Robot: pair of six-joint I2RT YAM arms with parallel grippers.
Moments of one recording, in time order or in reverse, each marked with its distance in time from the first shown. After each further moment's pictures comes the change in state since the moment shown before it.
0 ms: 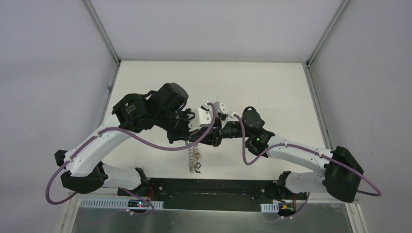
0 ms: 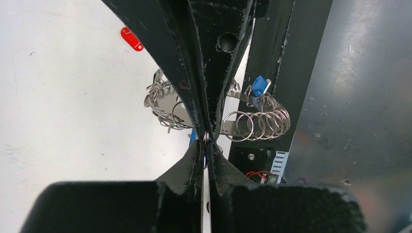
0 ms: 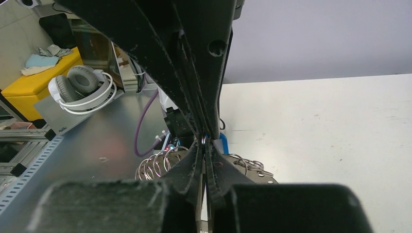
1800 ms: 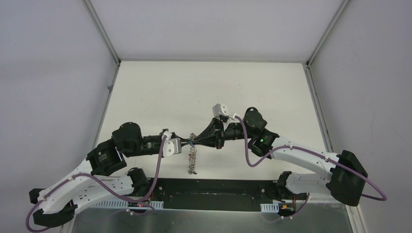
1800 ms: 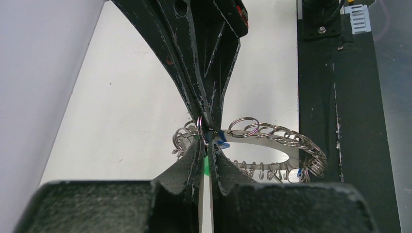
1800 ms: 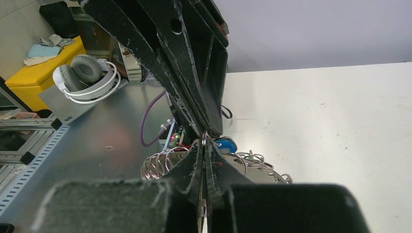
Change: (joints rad) left arm -0.001 -0.711 -0.842 0.857 0.054 0.119; right arm 0.003 -0.056 -0.002 -0.102 -0.023 -0.024
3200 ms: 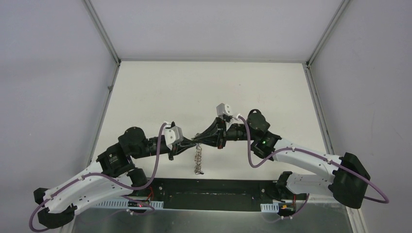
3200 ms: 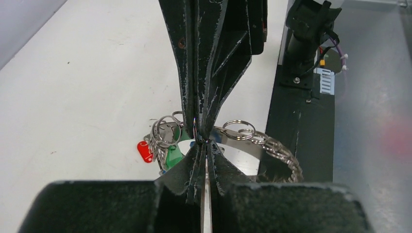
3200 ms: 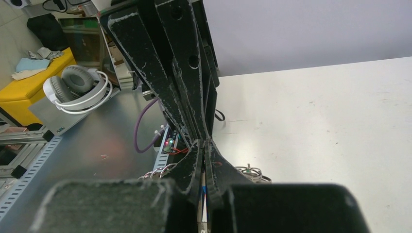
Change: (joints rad) left arm 0.001 -0.033 -0.166 0.216 -0.021 -0.354; right arm -0.003 -0.028 -0.037 0.020 0.056 0.022
